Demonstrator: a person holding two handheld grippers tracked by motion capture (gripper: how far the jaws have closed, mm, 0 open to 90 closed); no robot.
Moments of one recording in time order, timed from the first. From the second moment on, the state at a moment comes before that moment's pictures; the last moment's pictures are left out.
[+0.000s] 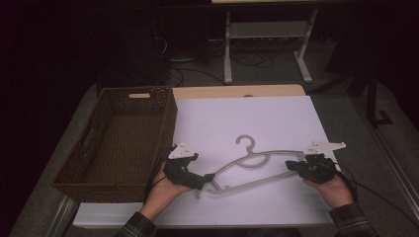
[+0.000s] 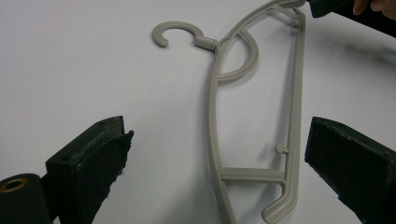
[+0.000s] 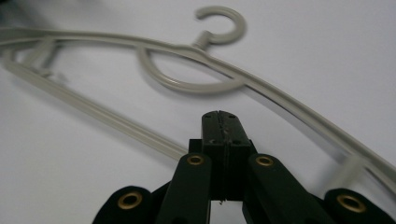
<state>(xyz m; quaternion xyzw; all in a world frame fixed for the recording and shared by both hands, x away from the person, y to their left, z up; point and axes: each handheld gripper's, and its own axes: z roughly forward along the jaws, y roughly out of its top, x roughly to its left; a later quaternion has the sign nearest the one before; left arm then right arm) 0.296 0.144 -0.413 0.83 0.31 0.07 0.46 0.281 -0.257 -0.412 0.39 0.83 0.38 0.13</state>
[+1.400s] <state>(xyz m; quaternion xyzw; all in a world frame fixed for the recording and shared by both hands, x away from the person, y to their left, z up) 0.297 0.143 -0.418 0.84 0.30 0.08 0.45 0.277 -0.192 -0.446 0.31 0.88 0.33 0.10</state>
